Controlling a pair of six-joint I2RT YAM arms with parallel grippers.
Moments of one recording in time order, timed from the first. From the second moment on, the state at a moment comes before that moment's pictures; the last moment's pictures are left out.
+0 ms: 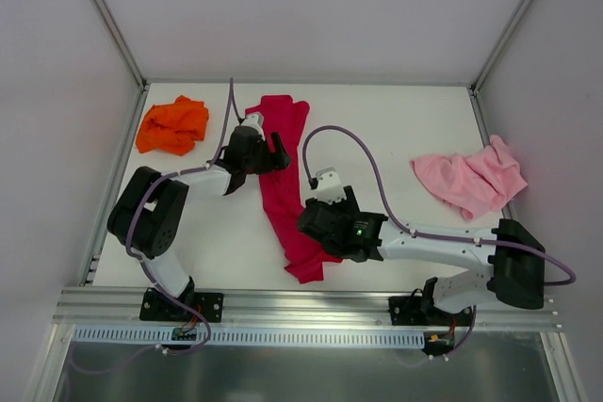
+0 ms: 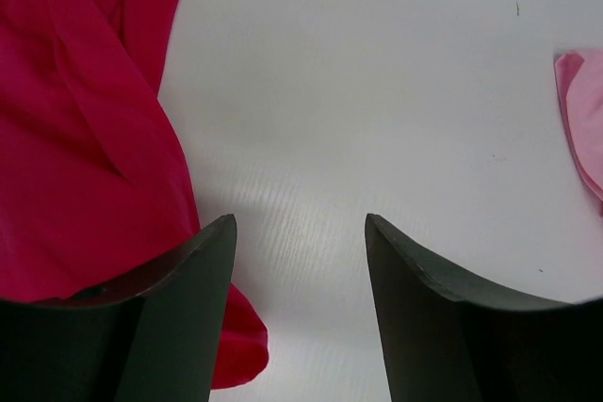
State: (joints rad) left arm -0.44 1.71 0.87 0.25 0.07 -0.57; right arm 1.26 1.38 0.94 -0.58 0.89 0.58
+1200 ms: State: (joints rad) left arm -0.44 2.05 1.28 0.20 0.21 -0.64; right arm 1.33 1.47 0.65 -0.09 0.43 0.45
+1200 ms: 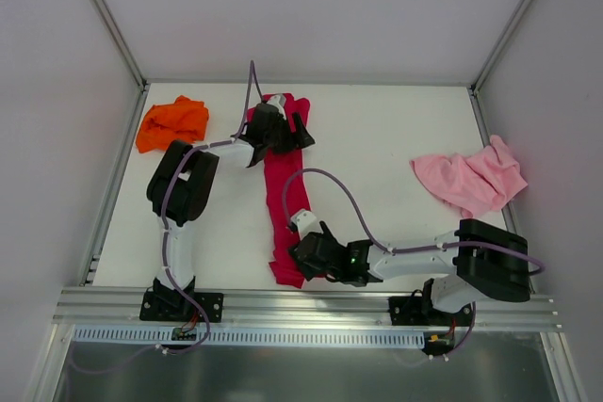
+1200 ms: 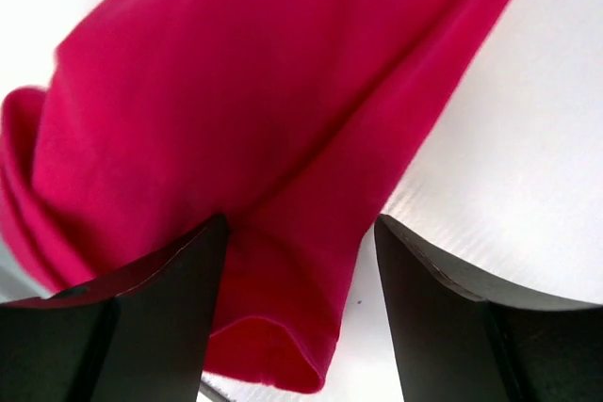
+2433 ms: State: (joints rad) left arm -0.41 1.49 0.96 0.20 0.16 -0.55; right arm 1.38 0.96 0.80 -0.17 1.07 0.11
